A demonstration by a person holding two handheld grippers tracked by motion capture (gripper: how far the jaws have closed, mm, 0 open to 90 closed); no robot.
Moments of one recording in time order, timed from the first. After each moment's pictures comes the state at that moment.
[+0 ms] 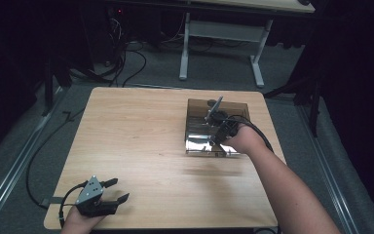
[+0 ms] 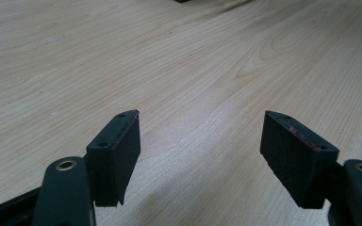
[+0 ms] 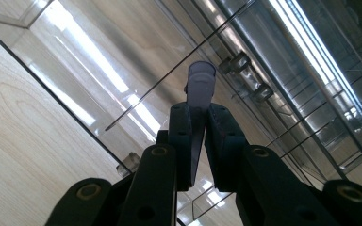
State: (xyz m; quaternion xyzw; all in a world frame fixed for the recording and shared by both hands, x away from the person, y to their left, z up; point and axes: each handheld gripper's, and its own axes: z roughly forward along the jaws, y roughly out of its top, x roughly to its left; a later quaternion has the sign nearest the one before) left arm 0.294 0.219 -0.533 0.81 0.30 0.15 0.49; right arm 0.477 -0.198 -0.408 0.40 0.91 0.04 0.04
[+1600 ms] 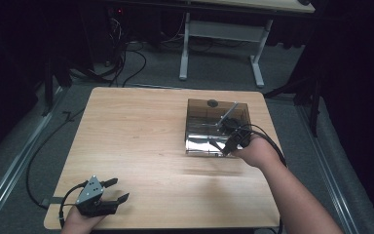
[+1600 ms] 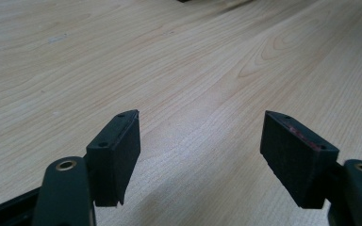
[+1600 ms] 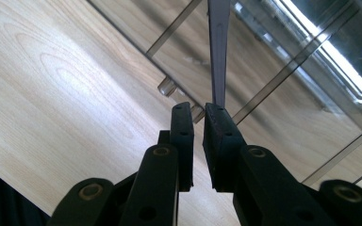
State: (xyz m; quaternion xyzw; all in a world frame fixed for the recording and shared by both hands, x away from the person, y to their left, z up) left arm 0.294 0.218 -0.533 0.81 0.30 0.15 0.48; right arm 0.428 -0.219 -0.386 0.44 0.90 0.07 0.03
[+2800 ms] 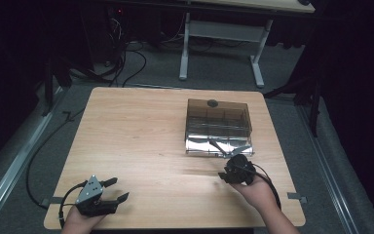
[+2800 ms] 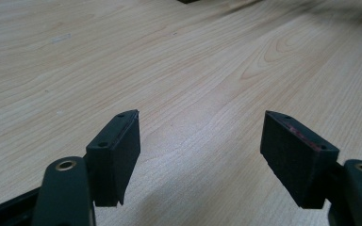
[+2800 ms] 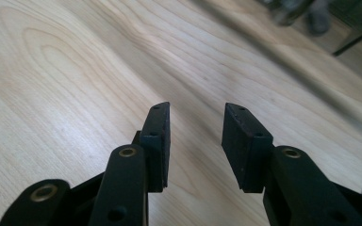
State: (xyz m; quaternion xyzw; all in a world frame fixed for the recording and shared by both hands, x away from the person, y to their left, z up) left arm 0.295 0.219 -0.533 0.80 0.31 0.15 0.49; right arm 0.354 -0.246 -0.480 0.43 0.87 0.22 0.11
